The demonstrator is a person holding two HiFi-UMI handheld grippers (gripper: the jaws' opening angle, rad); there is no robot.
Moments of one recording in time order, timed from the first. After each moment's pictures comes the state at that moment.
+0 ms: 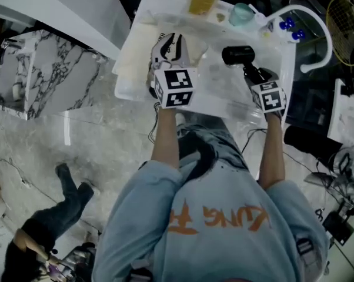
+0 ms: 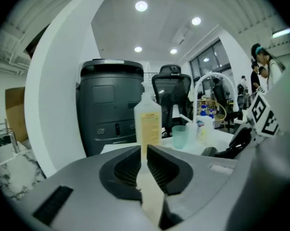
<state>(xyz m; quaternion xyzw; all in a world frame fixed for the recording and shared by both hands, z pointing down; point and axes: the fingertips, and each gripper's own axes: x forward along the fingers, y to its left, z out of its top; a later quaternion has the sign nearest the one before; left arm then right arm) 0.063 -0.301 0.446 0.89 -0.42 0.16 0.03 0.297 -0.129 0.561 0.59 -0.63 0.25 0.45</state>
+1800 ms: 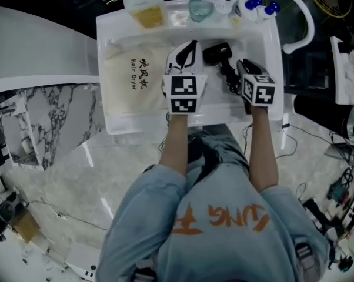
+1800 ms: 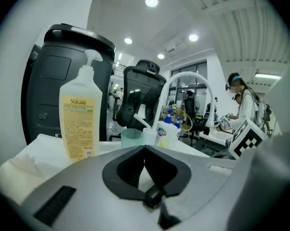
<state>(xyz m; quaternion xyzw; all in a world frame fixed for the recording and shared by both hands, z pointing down) 0.236 -0.259 0.463 0.96 -0.23 0.13 0.12 0.358 -0.131 0.574 0.75 -0.53 0.34 0.20</state>
